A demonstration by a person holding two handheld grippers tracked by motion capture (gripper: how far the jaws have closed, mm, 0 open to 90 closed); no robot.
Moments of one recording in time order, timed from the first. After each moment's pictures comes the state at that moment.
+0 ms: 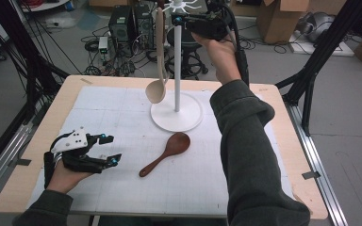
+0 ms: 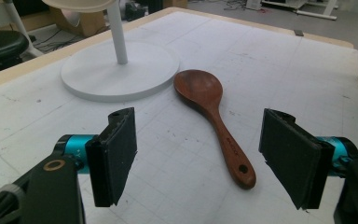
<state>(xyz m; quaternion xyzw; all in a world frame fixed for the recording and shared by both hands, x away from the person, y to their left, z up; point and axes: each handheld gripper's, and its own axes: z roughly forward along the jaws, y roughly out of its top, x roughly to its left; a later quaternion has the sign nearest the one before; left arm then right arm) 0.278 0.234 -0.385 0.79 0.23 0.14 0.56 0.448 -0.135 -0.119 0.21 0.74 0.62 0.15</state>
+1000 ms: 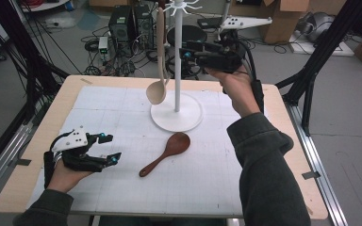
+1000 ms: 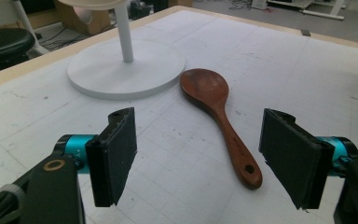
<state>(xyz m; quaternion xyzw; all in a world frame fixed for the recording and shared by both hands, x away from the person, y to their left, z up) 0.281 0.234 -0.386 0.79 0.24 0.15 0.55 0.407 -0.168 -0.167 0.21 0.75 0.62 0.11</state>
